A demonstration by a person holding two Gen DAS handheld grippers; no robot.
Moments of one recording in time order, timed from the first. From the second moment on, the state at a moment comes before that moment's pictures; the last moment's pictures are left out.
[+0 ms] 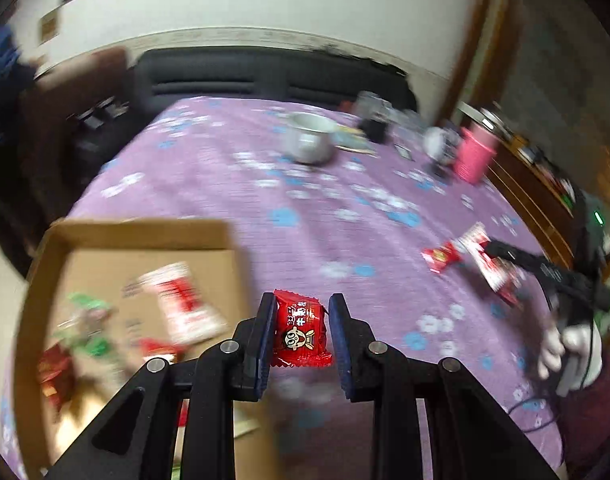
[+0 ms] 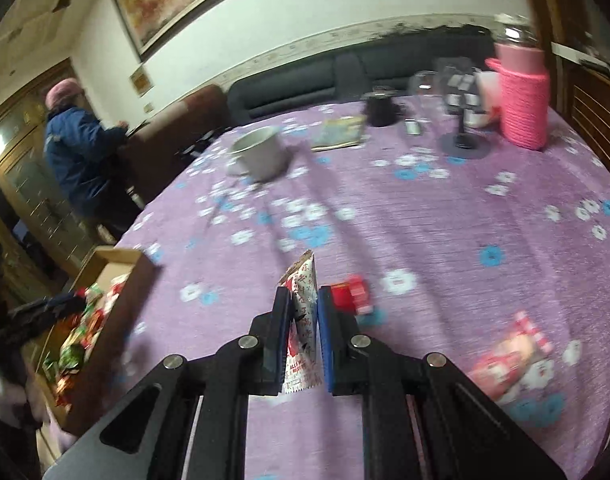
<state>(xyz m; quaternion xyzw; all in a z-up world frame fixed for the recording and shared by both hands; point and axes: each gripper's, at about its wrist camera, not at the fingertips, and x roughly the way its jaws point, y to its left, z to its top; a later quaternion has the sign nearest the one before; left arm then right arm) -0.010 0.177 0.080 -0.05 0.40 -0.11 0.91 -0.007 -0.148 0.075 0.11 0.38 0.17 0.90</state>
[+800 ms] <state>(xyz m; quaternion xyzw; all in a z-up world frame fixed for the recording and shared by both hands) 0.027 0.322 0.044 -0.17 0.43 -0.02 0.89 -0.021 0.158 0.064 0.02 0.45 0.37 0.81</state>
